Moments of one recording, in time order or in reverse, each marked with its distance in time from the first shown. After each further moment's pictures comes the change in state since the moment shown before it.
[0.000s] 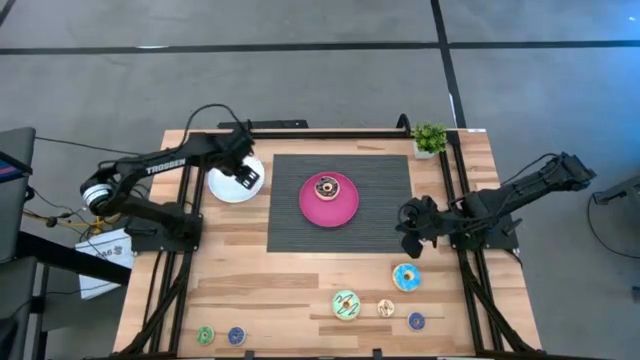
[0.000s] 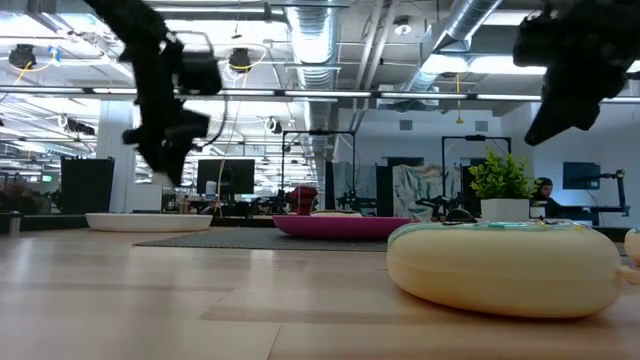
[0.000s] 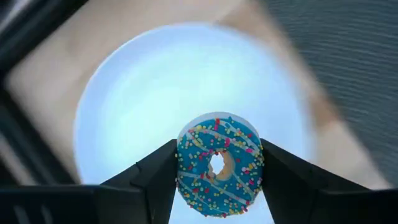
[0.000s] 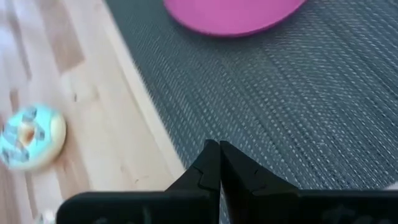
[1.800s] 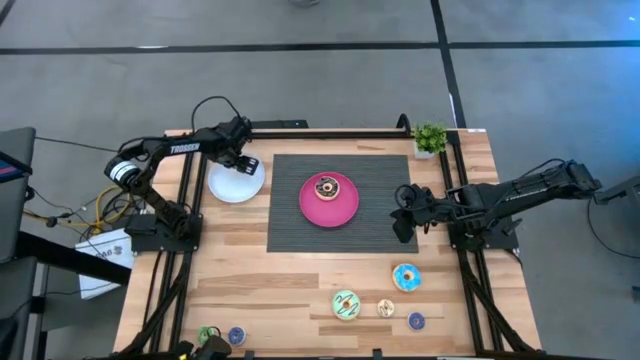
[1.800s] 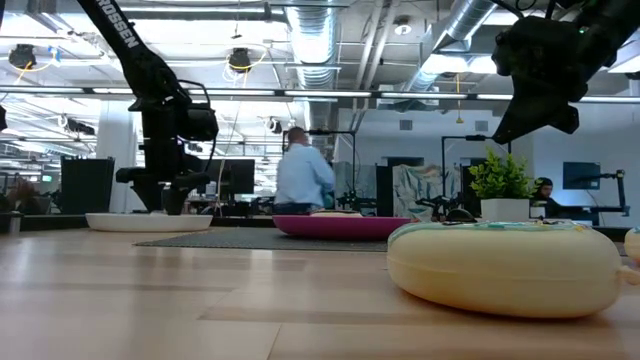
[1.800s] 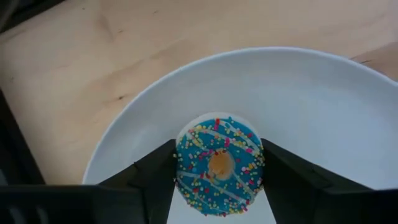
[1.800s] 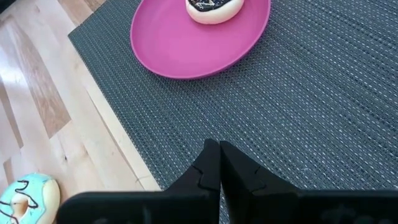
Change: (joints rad) left arm 0.213 0.265 -0.016 0.239 0.028 -0.005; right arm -0.156 0.000 0.000 0.068 -0.004 0.005
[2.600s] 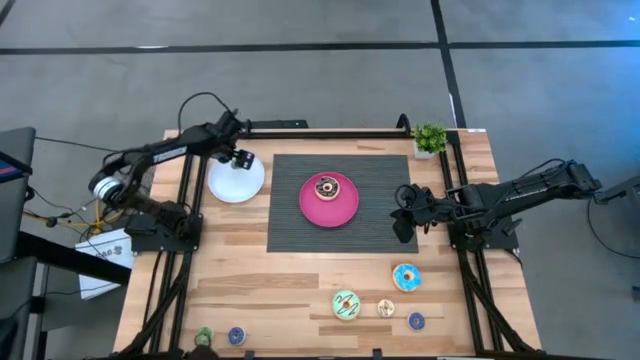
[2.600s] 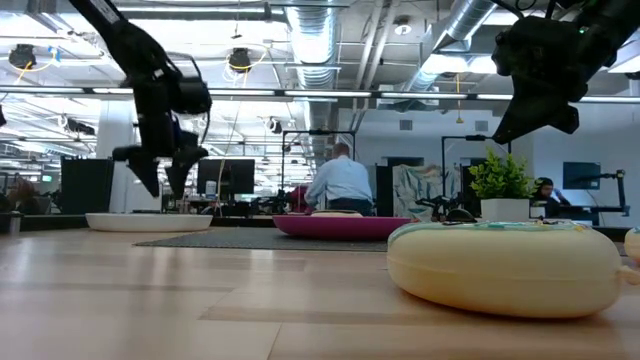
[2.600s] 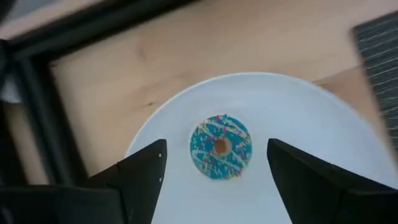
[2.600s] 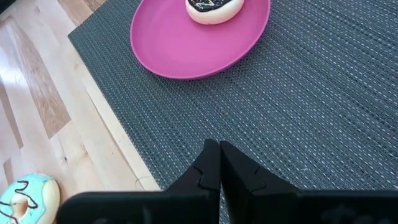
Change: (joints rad) left arm -0.004 -0.195 0.009 -0.082 -0.017 -0.031; right arm 0.000 0.000 0.000 0.000 0.001 0.000
